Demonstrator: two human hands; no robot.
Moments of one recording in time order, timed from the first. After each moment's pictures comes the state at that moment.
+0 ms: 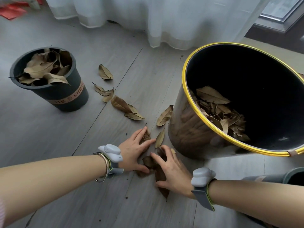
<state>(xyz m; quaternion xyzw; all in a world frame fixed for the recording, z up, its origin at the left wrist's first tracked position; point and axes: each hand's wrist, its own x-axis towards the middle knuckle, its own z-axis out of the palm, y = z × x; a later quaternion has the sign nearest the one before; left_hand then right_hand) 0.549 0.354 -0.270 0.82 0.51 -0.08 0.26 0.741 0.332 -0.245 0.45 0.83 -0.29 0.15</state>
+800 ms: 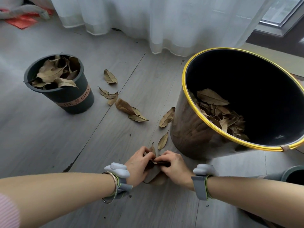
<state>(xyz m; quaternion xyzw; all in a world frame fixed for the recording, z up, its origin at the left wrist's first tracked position) 0.574 0.307 -0.271 0.74 0.59 0.07 0.31 0.733 0.336 -0.251 0.54 0.71 -0.44 -0.07</state>
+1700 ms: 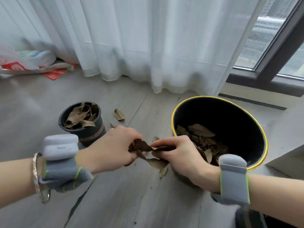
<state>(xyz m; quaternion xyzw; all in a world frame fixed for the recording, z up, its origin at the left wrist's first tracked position) 0.542 0.334 -0.002 0.77 0.61 0.05 0.20 0.718 0.355 -0.042 0.51 0.62 -0.54 -0.26</state>
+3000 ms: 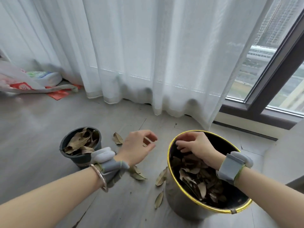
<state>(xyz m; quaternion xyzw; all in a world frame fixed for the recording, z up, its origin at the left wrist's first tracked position) 0.562 0.420 -0.013 0.68 0.63 0.30 0.25 0.763 0.473 -0.017 0.56 0.60 -0.50 -0.28</state>
